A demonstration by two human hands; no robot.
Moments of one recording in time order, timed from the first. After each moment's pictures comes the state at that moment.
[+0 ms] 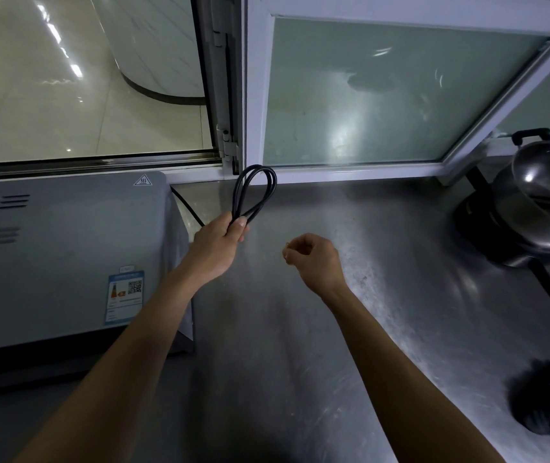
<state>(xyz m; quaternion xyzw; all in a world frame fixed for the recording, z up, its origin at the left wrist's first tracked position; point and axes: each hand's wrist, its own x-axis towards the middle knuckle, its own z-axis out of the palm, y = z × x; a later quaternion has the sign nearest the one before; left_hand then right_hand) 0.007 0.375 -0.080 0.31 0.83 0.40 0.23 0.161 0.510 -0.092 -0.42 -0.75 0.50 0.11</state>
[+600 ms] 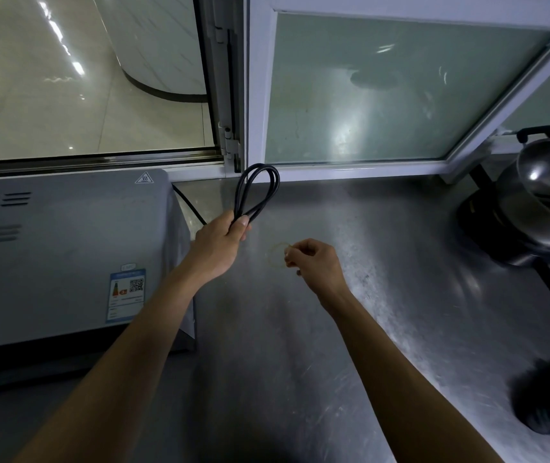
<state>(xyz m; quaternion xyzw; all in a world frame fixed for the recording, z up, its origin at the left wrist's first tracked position) 0.007 0.374 -0.082 0.31 0.83 0.40 0.23 0.164 0.503 -0.098 -0.44 -0.69 0.57 0.11</state>
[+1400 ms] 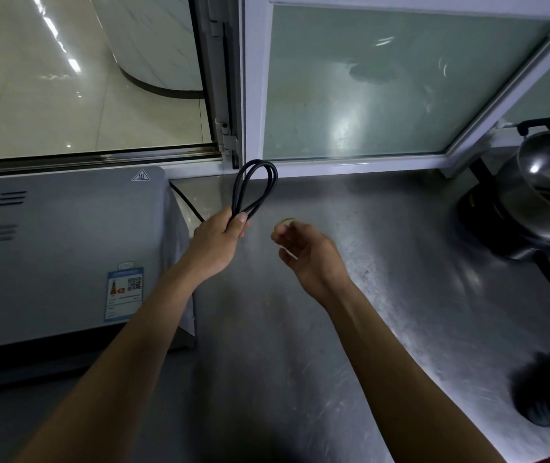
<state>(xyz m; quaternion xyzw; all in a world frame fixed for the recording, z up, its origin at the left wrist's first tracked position) 0.004 0.374 -0.084 0.32 0.83 0.39 0.23 0.157 0.495 -0.069 -0.33 -0.40 0.84 0.15</state>
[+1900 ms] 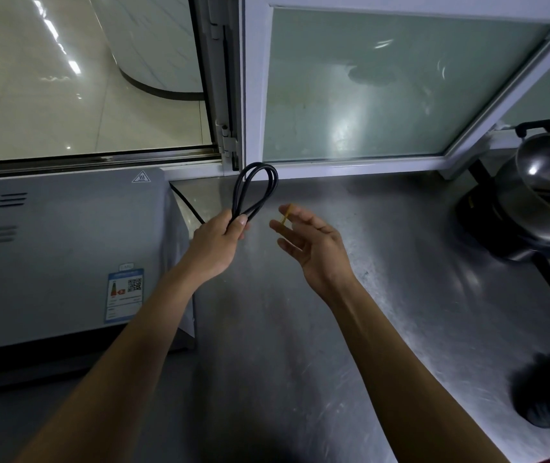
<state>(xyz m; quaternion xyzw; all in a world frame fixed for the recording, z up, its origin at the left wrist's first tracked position) 0.009 0.373 -0.078 0.31 0.84 0.39 0.23 0.157 0.498 -0.054 -0.30 -0.45 0.82 0.20</state>
